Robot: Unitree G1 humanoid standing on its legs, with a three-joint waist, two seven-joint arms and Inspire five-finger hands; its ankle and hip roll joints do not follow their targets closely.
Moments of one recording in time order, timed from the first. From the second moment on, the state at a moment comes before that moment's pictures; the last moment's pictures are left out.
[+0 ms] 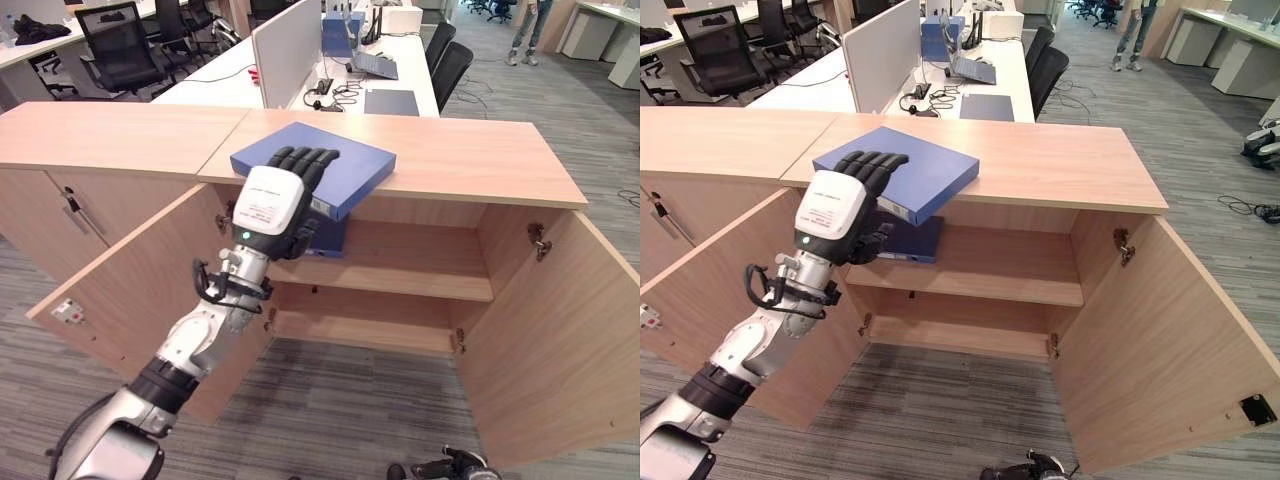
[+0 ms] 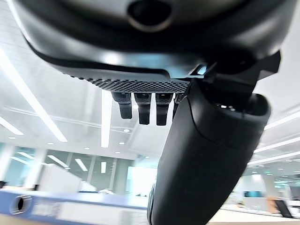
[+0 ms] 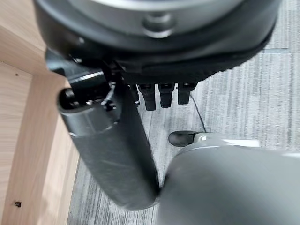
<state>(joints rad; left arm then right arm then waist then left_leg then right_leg) -0.41 0.64 -0.40 0.07 0.75 -0.01 0.43 -0.06 -0.19 0.22 1.32 0.26 0.03 -0.09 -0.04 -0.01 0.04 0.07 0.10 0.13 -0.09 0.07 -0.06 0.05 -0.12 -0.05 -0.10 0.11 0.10</state>
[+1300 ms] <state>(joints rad) -0.54 0.56 -0.56 0.41 0.62 0.04 0.43 -0.06 -0.19 0.18 1.34 0.26 0.02 -0.10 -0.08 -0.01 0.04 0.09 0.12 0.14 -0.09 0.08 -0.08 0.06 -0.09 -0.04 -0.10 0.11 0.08</state>
